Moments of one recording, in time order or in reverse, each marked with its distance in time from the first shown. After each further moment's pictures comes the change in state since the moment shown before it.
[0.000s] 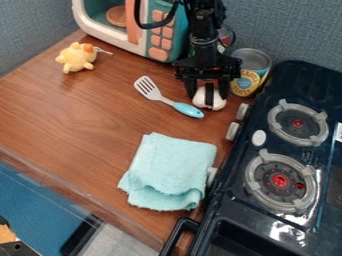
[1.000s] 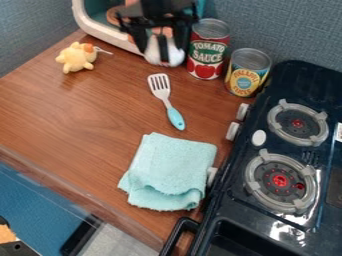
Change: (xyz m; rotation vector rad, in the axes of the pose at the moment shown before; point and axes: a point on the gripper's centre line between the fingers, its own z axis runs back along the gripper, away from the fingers) arm -0.019 0.063 0.133 0.019 -0.311 0.200
